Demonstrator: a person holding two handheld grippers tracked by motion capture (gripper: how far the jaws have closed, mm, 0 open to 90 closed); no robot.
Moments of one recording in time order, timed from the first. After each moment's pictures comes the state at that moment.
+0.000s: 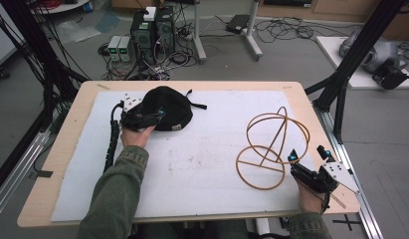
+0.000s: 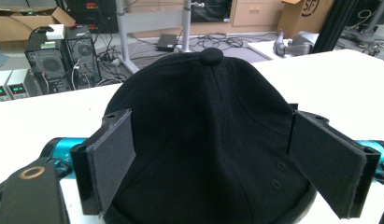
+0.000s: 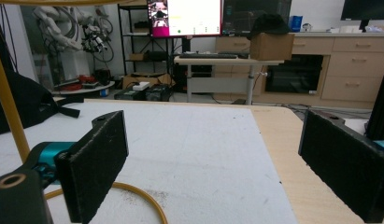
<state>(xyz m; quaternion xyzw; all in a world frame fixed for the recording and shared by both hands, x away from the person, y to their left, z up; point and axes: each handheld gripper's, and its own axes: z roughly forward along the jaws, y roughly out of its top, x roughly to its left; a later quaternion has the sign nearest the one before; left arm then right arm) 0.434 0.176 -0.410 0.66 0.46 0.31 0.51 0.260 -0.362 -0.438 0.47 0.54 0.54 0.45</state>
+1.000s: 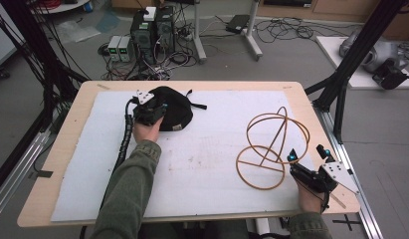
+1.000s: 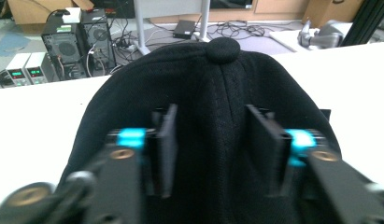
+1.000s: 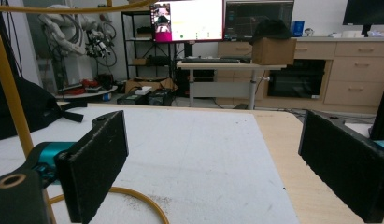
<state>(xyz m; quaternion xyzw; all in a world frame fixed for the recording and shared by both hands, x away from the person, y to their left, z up) 0.463 0.150 -0.421 0.65 0.49 0.32 0.48 0.261 -0.359 -0.437 0.46 0.54 0.55 0.45</state>
